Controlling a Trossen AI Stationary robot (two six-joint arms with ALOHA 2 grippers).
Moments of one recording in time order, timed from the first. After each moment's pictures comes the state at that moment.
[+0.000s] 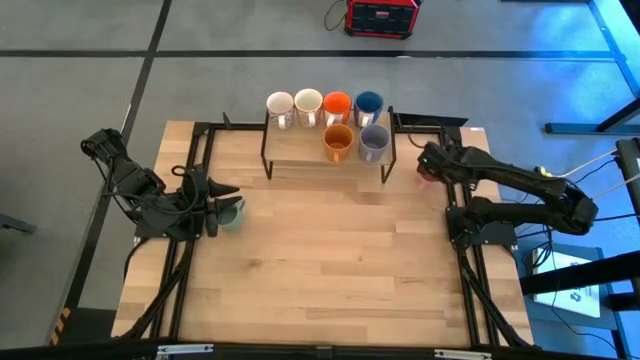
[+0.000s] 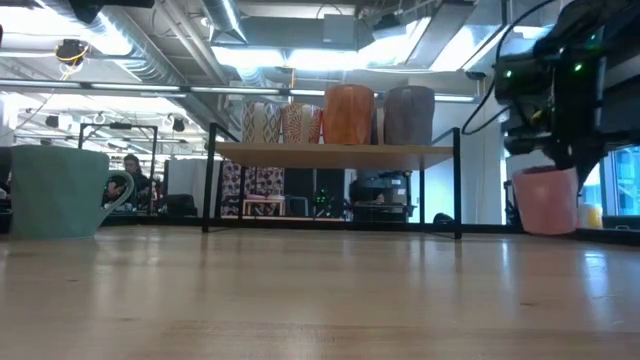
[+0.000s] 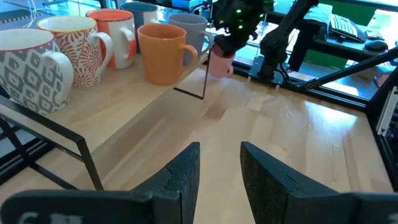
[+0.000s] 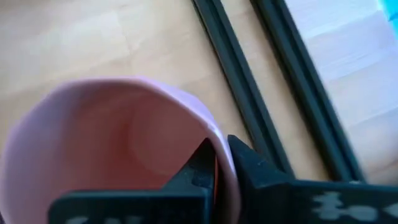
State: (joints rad) left arm -0.71 0.65 0.82 -0.73 -1.00 -0.65; right arm -0.65 1.00 0.61 -1.03 0.42 1.26
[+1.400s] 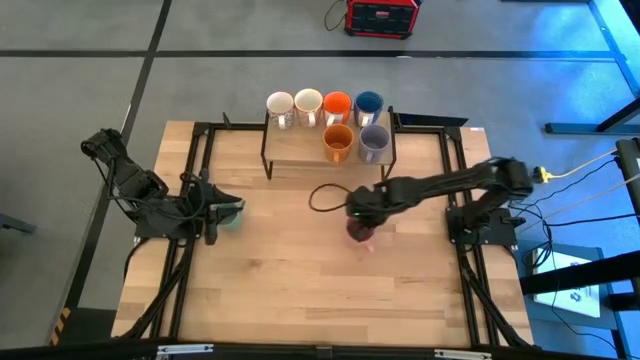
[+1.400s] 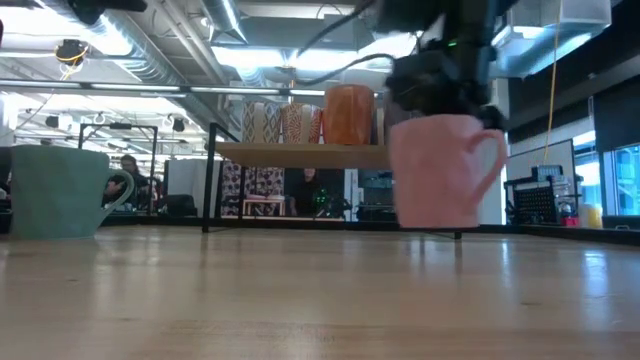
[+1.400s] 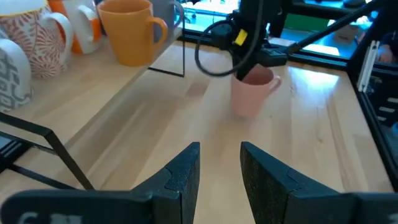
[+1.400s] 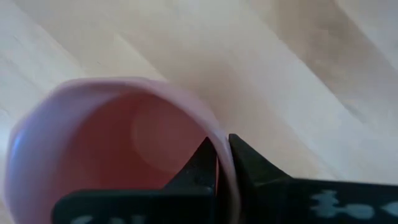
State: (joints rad) left arm -0.71 0.67 0.82 -0.76 -0.87 -0.59; right arm 0.06 1.67 1.21 -0.89 0.01 0.87
